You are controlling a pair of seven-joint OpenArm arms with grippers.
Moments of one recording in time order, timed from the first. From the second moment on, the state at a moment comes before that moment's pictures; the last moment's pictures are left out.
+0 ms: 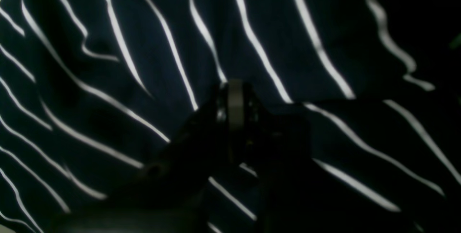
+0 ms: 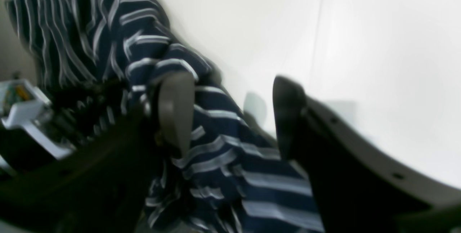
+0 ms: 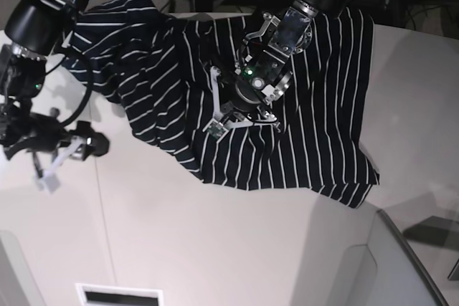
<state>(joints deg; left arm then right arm) -1.0 -3.5 26.7 74.3 11.1 -9.1 41.7 10.4 4.1 30.9 78.2 32.0 31.6 -79.3</state>
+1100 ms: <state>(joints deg) -1.5 -3.2 26.7 70.9 11.2 -8.8 39.1 17.1 7.8 24.2 57.2 33.5 33.0 -75.5</state>
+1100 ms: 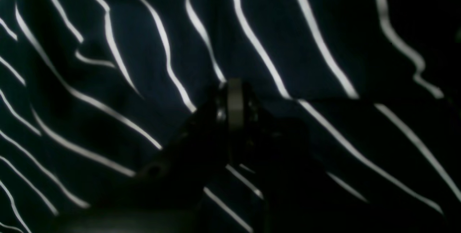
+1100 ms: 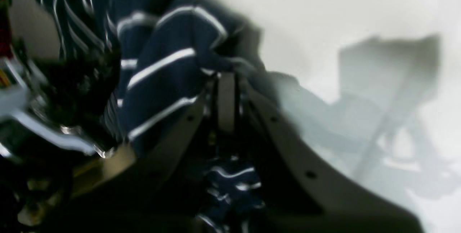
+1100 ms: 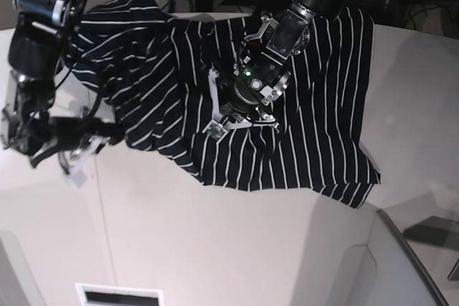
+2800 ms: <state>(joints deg) -1.6 -3.1 26.7 71.1 11.2 -8.8 39.3 22.9 11.6 15.2 41.0 42.9 26.1 -70.4</state>
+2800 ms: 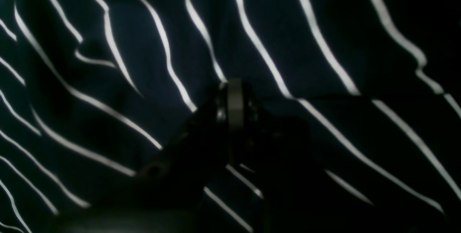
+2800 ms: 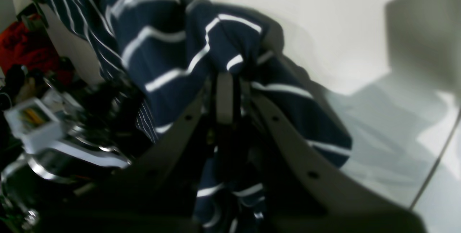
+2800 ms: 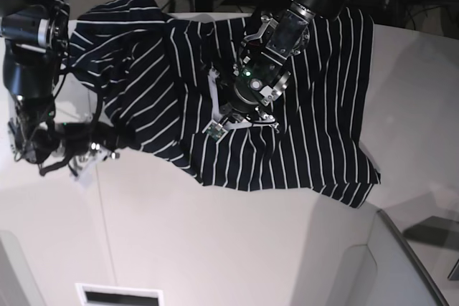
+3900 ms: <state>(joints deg) -0.3 -3.8 26.6 79.3 11.4 -9.1 45.4 13.6 19.1 -6.1 73.1 42.2 25.6 -51.3</state>
